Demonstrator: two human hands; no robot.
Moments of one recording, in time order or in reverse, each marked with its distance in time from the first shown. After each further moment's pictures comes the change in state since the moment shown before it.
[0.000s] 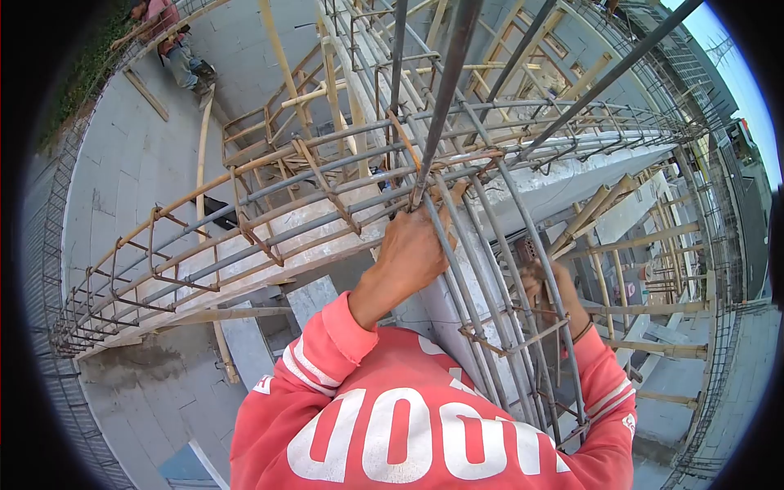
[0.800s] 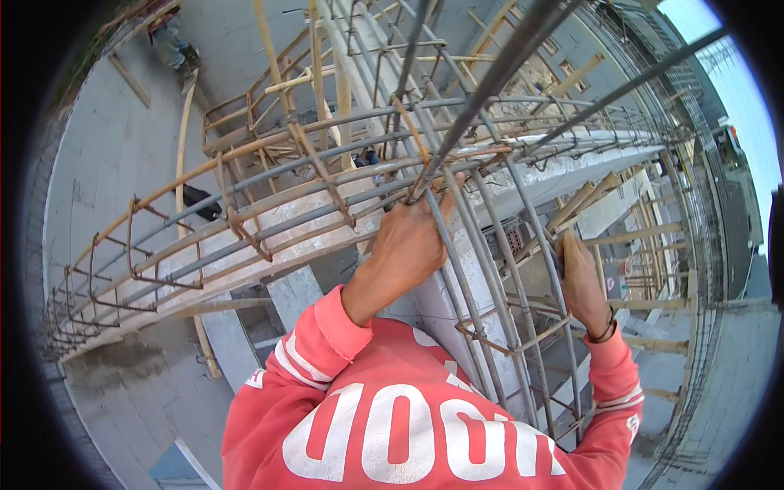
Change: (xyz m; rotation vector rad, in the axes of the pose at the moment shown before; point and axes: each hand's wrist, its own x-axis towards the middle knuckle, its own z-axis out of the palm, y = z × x) left_hand 0.000 -0.008 0.008 0.072 0.164 0.169; right_hand -0.061 -0.027 0.064 -2.034 0.270 -0.958
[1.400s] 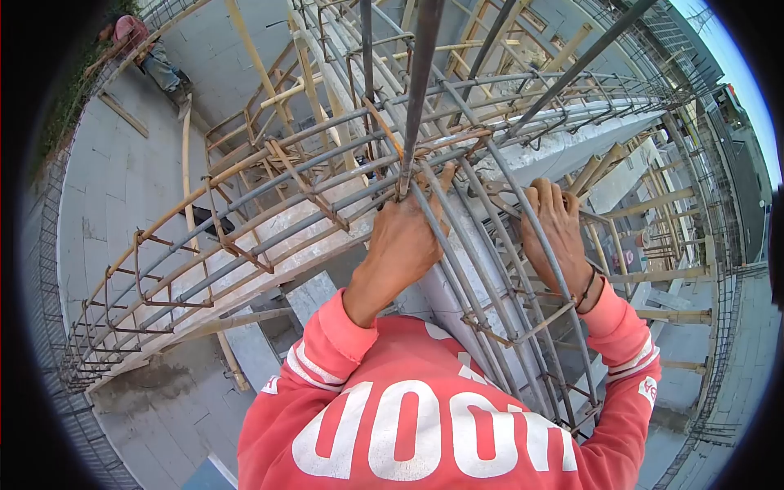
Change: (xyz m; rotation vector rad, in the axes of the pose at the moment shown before) left_hand 0.004 0.007 -0.009 -0.046 -0.094 -0.090; right_hand 0.043 -0.051 0.028 -0.671 0.245 -0.202
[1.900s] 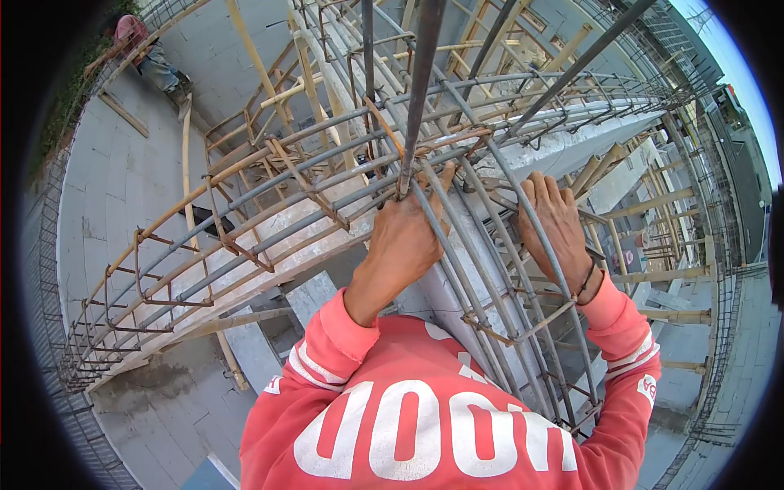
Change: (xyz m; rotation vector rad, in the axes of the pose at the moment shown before) left_hand 0.000 -0.001 0.002 -0.009 -0.026 -0.035; right_hand 0.012 0.004 -0.005 0.034 -0.045 -0.041
